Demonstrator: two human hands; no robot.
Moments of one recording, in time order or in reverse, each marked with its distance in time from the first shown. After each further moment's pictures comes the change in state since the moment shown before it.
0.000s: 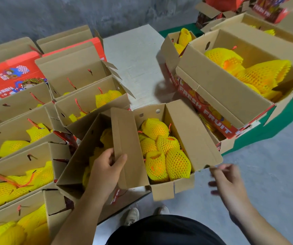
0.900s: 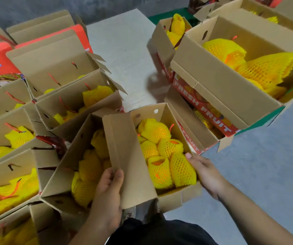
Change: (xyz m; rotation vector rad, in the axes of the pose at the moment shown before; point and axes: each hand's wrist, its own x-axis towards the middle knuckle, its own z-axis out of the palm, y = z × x) left_hand -0.014 -0.020 0.034 -0.614 -0.007 -0.395; right_hand 0.053 -0.010 0.039 0.158 -0.479 0.078
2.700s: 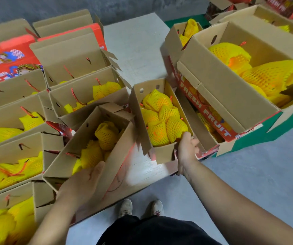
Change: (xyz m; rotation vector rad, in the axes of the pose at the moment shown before) left_hand 0.015 0.014 -0.066 1.200 0.163 0.118; right_hand 0.056 -0.047 0.060 0.232 0.552 0.056
